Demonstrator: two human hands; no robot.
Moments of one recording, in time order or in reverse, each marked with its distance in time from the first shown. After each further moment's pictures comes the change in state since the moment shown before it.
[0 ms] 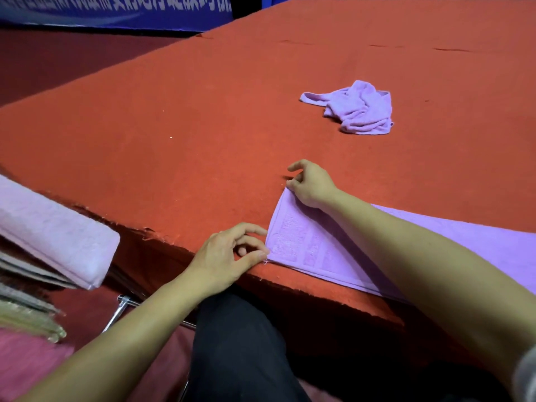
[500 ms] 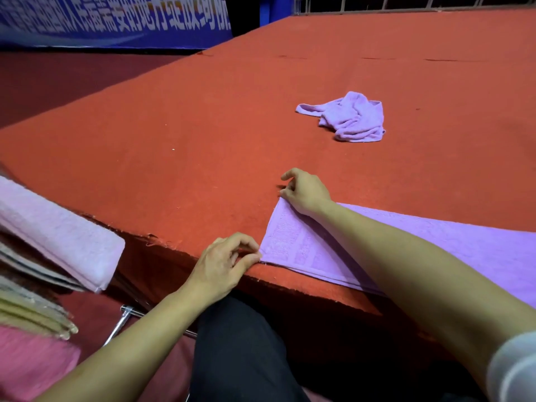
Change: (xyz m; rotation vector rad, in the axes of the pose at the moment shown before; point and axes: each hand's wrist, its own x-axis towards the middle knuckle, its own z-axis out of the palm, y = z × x) left_hand -0.011 -0.004 0.008 0.173 0.210 0.110; right_hand -0.011 -0.004 0.001 -0.083 0.024 -0.051
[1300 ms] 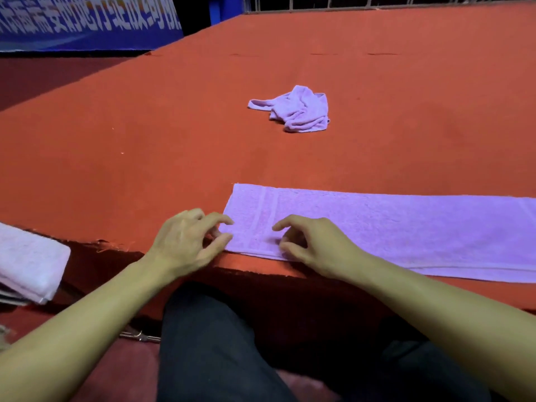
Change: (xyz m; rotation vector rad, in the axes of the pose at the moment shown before) left_hand 0.032 0.020 -0.003 0.342 -0.036 0.340; right_hand -0.190 0.021 -0.074 0.022 -0.142 -0.187
